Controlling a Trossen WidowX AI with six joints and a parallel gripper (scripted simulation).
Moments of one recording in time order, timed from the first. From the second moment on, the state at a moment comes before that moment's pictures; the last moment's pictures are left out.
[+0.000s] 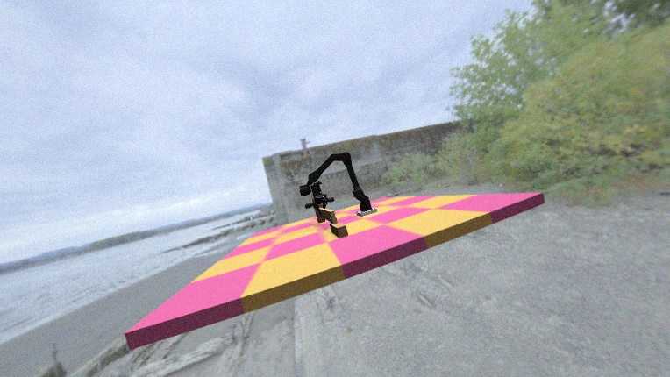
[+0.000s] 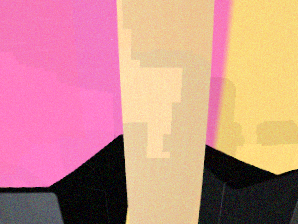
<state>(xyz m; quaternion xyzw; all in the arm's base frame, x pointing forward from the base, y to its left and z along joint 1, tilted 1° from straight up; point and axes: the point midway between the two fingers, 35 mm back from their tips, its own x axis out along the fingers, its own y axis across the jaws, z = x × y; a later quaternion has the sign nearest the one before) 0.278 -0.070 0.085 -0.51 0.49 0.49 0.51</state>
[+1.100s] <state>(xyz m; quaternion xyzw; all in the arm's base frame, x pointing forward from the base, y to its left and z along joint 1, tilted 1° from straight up) 0.279 -0.067 0.086 -0.52 0.49 0.49 0.50</state>
